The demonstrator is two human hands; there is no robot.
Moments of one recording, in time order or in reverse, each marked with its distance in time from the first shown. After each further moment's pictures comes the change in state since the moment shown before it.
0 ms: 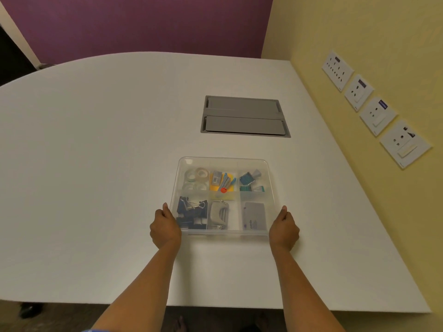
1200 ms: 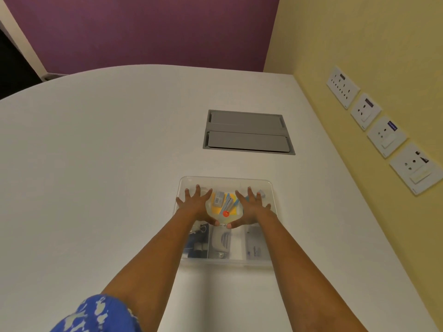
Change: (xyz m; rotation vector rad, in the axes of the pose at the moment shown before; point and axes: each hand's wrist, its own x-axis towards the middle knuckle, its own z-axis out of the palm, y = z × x) left_hand 0.054 0.110 0.041 0.902 -0.727 0.620; right_hand 0.039 -0.118 0.056 -0.907 -0.917 -0.573
